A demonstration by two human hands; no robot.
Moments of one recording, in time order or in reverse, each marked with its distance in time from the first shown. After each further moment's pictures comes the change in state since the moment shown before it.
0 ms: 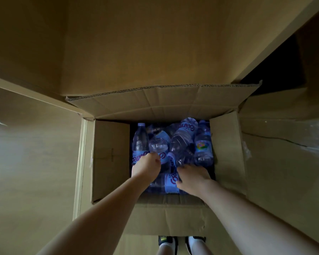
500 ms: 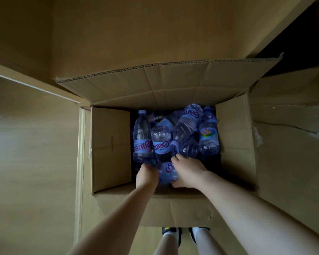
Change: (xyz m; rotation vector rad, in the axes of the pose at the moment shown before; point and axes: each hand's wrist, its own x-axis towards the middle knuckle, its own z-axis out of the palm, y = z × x) left_hand -0.011 -0.032 0.057 -0.467 -0.017 -0.427; right_hand 0.023 -0.011 0.032 0.071 0.004 -0.096
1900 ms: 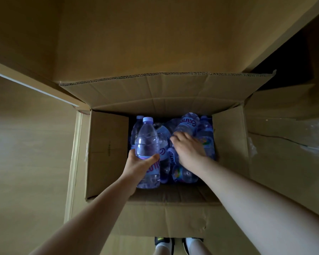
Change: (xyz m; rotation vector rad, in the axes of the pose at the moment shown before) left_hand -0.005 0.022 -0.045 -0.567 -0.125 0.261; right_hand 0.025 0.014 -0.050 -0.157 0.392 0.021
